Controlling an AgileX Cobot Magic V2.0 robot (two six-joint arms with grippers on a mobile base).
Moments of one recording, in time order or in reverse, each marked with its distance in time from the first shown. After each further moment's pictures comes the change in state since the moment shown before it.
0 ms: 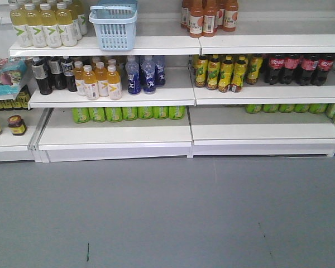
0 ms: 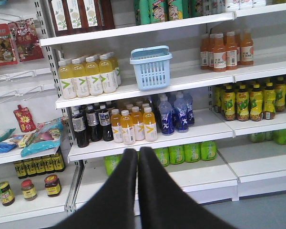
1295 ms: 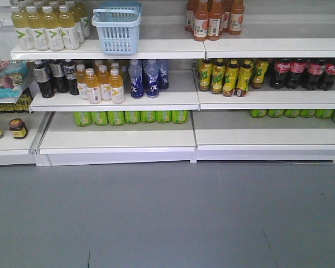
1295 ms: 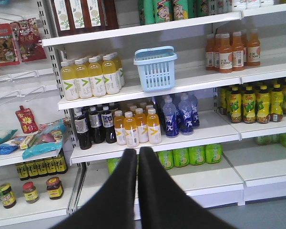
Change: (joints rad) left arm 0.000 0.000 0.000 0.000 0.000 0.000; right arm 0.000 0.000 0.000 0.000 0.000 0.000
